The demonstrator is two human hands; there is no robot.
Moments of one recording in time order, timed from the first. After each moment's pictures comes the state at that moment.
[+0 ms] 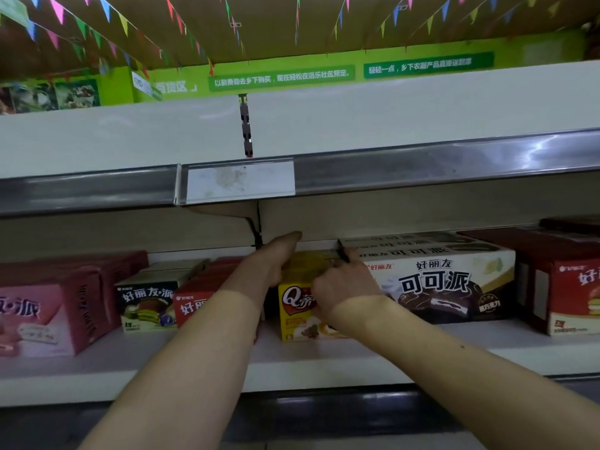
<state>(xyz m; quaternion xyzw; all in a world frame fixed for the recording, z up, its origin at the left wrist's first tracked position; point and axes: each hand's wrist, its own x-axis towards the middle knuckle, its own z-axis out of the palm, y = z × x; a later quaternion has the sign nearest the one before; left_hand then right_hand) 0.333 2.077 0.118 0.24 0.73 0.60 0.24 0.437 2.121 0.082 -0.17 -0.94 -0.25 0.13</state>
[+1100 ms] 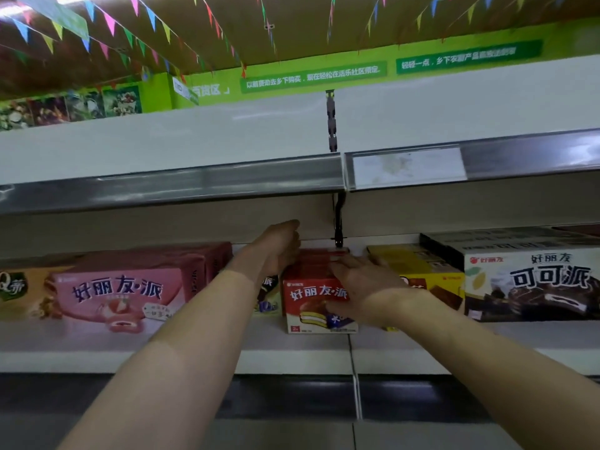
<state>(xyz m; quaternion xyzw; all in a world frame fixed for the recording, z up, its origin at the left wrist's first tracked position) 0.235 1.952 0.128 0.22 0.72 0.64 0.19 0.369 2.040 0.080 -0.13 -0.98 -0.07 0.13</state>
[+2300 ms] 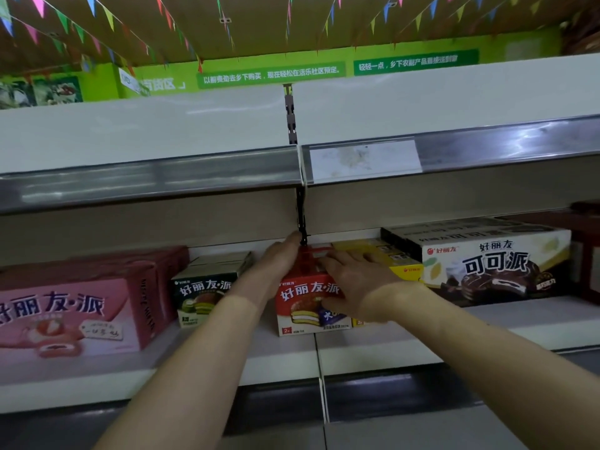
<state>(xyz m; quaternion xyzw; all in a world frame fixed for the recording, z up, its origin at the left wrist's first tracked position) 0.268 1.986 0.100 0.25 0.77 0.55 0.20 0.391 2.069 0.077 -0.17 -0.98 -0.07 0.11</state>
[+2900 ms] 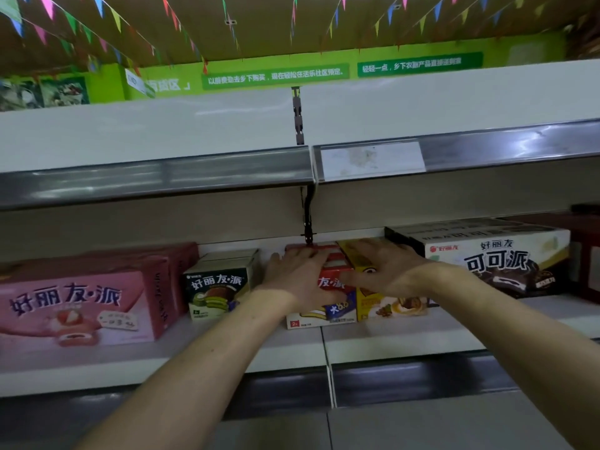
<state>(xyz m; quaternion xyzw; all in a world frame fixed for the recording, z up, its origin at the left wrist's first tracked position) 0.274 1.977 0.074 0.53 0.83 0.06 -0.16 0.425 2.083 0.094 -0.22 -0.97 0.08 0.10</state>
